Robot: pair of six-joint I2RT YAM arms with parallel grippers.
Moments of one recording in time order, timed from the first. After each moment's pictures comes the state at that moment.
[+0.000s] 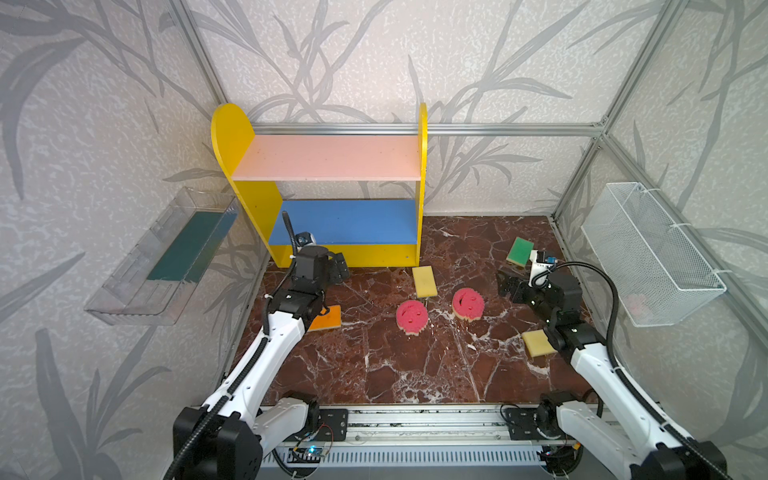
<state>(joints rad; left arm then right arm) -0.19 1.11 0.88 -0.43 -0.33 -0.47 0.15 0.89 0.58 -0.06 -0.13 0.31</state>
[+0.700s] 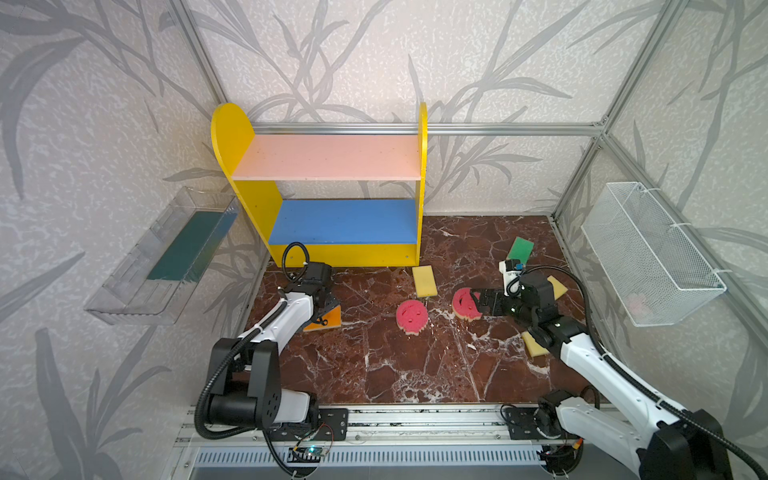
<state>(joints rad) -0.07 1.42 0.80 -0.64 -0.35 -0.77 0.32 1.01 0.58 -0.15 -0.19 0.39</state>
